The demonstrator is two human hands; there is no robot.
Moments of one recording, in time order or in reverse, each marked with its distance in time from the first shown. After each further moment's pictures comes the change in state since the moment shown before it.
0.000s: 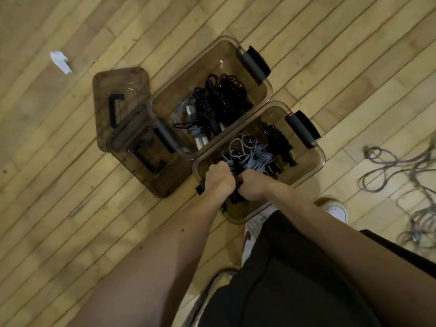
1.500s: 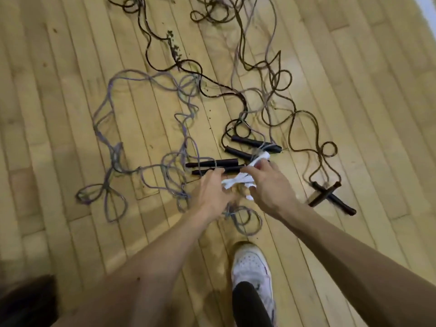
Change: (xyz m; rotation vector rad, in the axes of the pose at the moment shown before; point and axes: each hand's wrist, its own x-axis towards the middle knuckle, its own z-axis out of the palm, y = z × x) left_hand -0.193 0.320 0.446 0.722 -0.207 0.984; right_hand -0.233 0.558 0.129 0.553 0.992 0.484
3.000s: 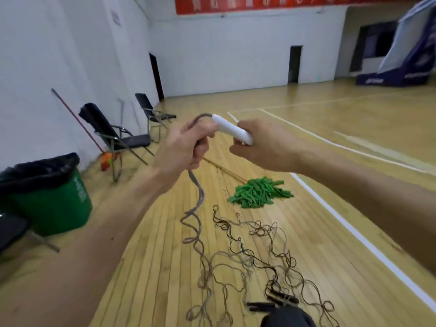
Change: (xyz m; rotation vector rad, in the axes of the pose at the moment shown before) left_hand -0.671 0.160 -0.441 -0.539 0.535 1.077; right_hand -0.553 -0.340 -0.457 -0.053 0.867 -0.655
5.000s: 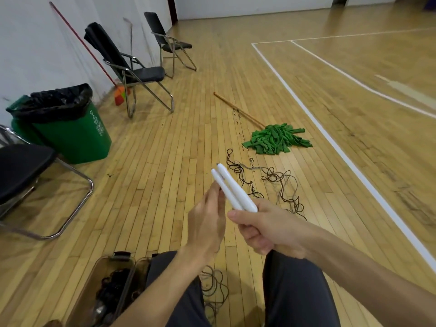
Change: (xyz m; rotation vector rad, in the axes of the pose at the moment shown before) left_hand -0.144 -0.194 0.054 0.697 0.224 -0.235; right_hand -0.109 -0.011 0.139 1.180 -0.799 0.577
